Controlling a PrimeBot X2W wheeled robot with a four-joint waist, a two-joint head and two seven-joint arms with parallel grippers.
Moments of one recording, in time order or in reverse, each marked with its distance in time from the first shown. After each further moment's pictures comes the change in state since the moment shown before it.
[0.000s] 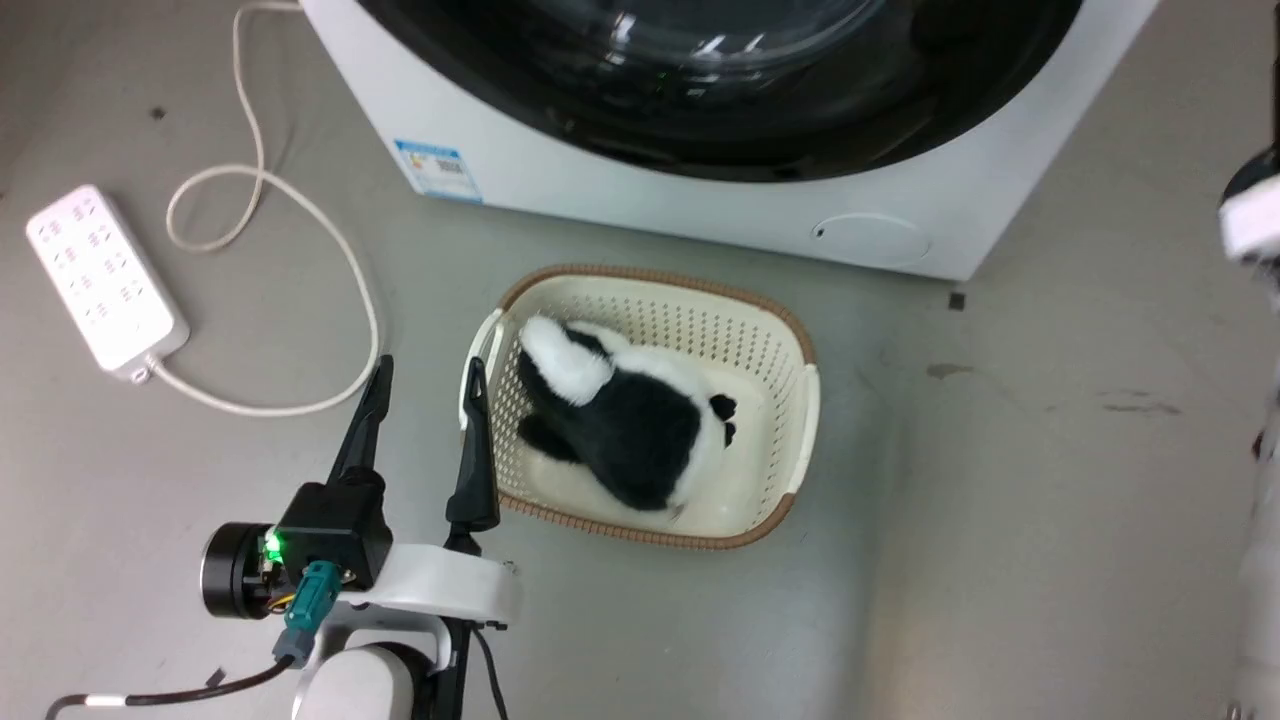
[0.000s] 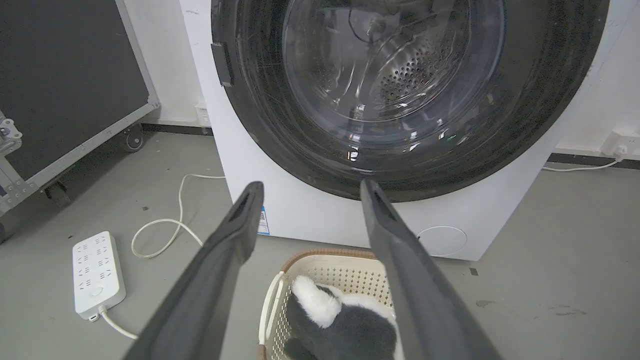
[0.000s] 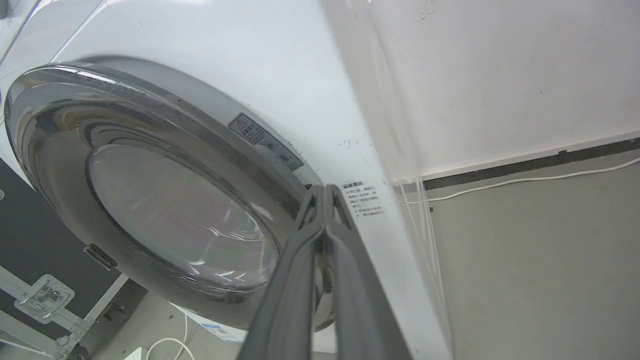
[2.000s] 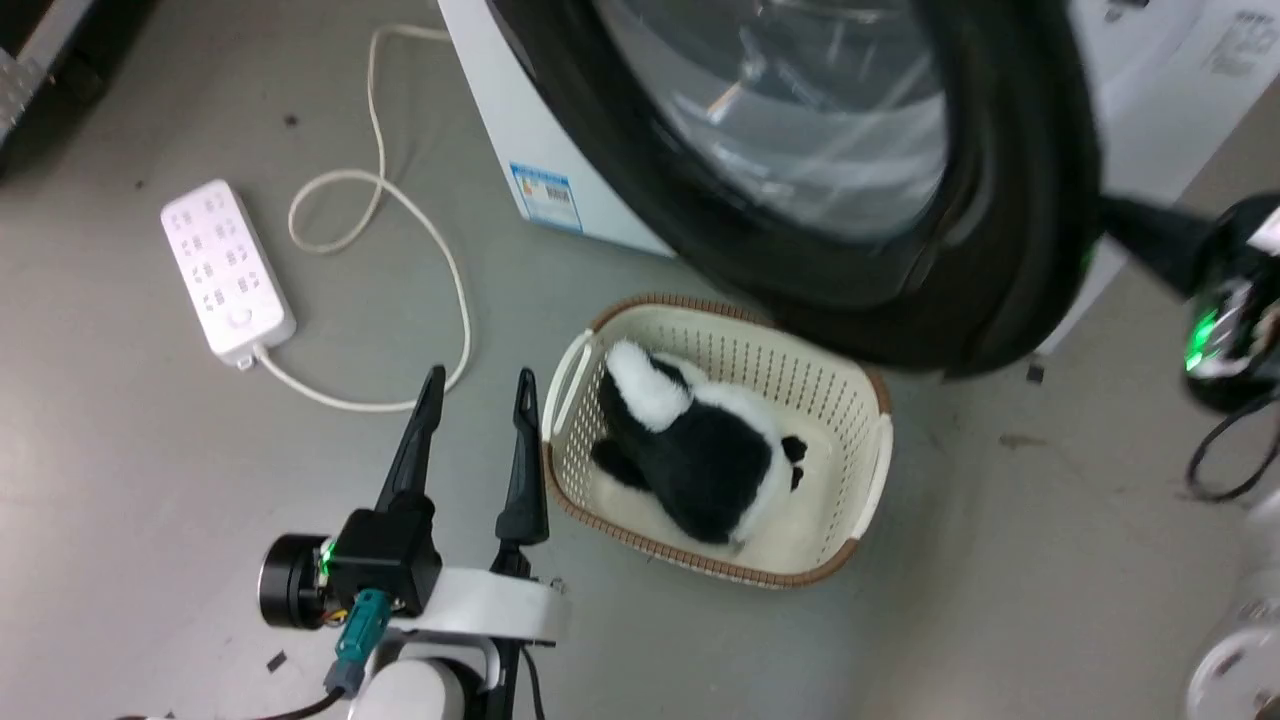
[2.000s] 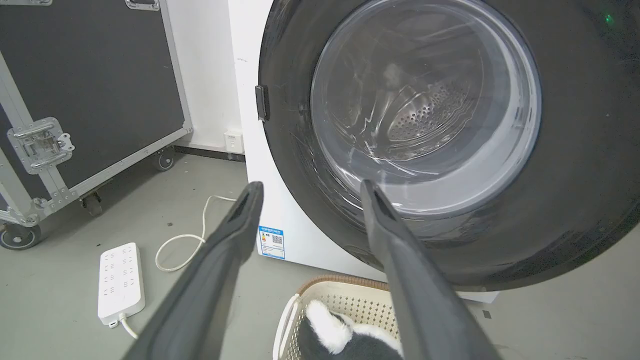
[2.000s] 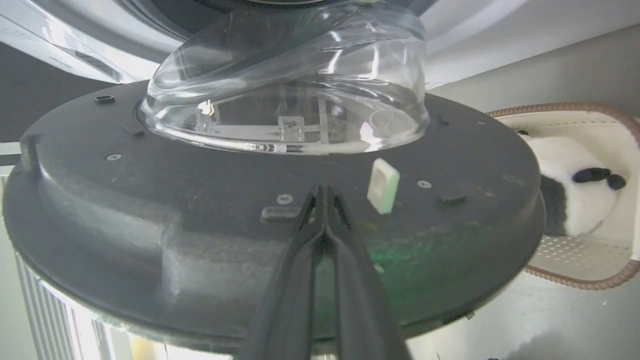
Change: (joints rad) left arm -0.014 0.000 -0.106 0.050 -0.058 0.060 -0.108; right arm -0.262 0.055 -0.528 0.484 0.316 -0.002 0.978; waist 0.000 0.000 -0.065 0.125
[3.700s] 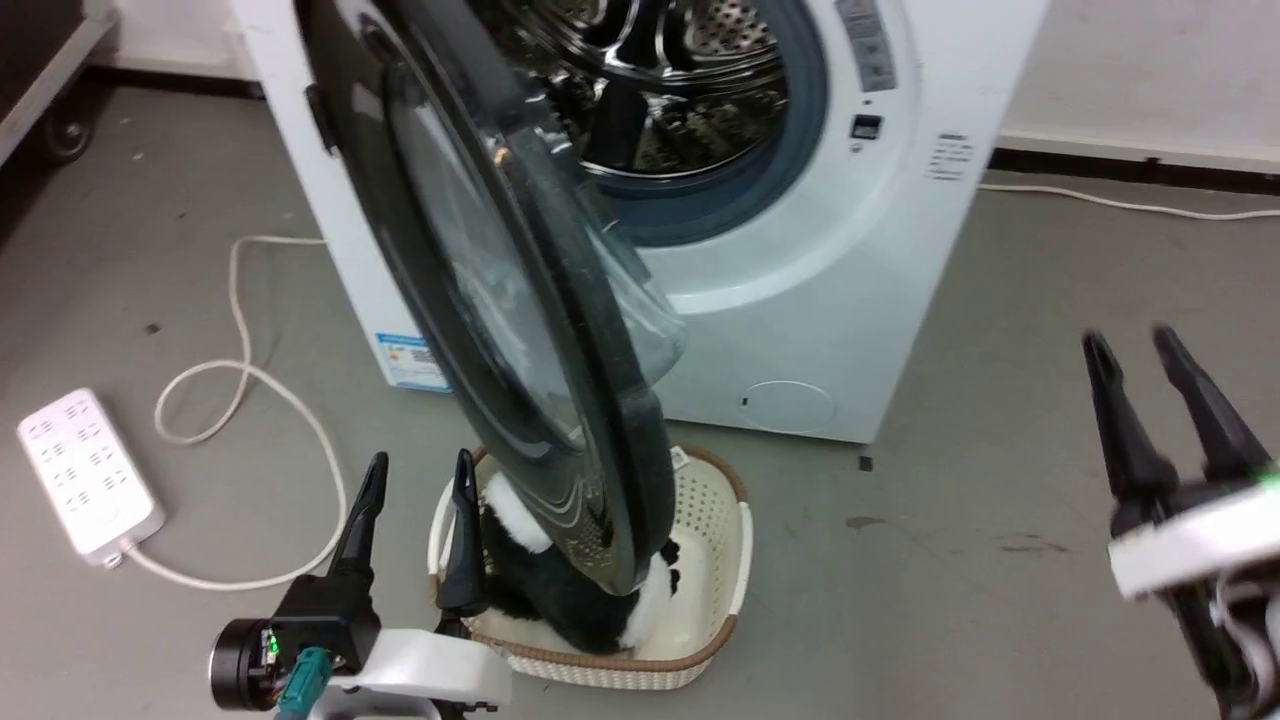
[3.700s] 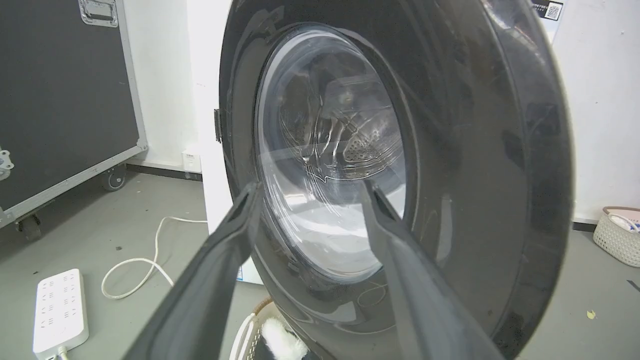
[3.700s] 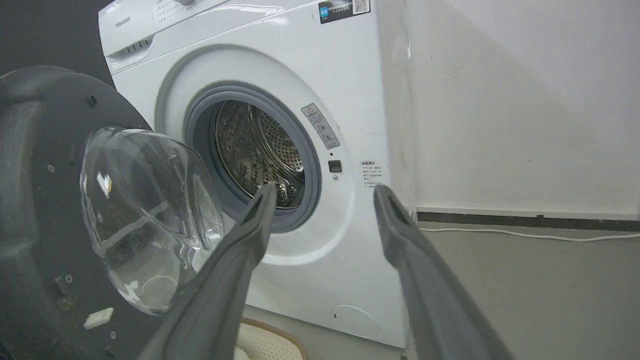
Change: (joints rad) left arm 0.127 0.000 0.115 0.028 -0.005 -0.080 0.000; right arm 0.753 -0.321 0.934 -0.580 -0.099 0.000 -1.328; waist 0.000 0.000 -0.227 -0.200
